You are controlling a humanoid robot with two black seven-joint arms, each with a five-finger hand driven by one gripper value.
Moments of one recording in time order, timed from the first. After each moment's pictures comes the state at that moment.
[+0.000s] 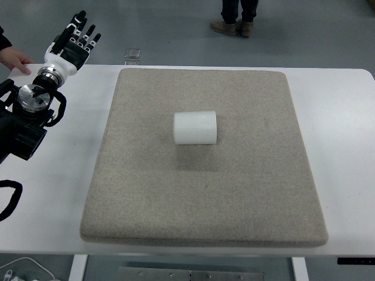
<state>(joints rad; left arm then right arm) -0.98 0.25 -0.74 -0.33 -0.48 -0.31 -0.07 -0.01 0.00 -0.06 0.16 -0.01 -0.01 -0.12</state>
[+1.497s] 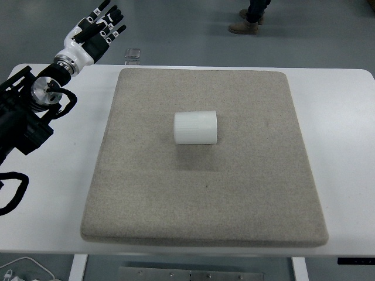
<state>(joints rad) -1.03 0.23 -0.72 -0.39 -0.09 -0.40 -0.11 -0.01 0.00 -0.06 0.16 -0.01 -0.01 -0.12</state>
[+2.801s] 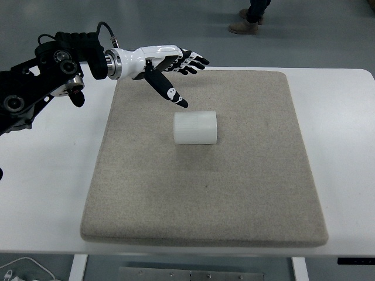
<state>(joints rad) -1.07 0.42 -0.62 -1.13 0.97 -0.46 0.16 -0.01 0.00 -0.06 0.16 -0.01 -0.01 -0.12</state>
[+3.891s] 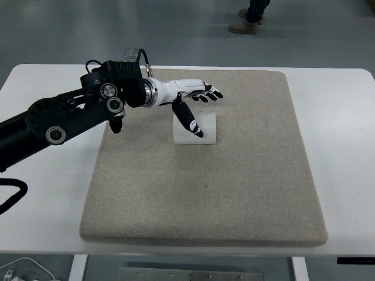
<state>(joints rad) -1.05 0.28 -0.49 -1.21 1.12 -0.28 0.38 -0.01 0.00 -0.06 0.16 -0.01 -0.01 -0.12</state>
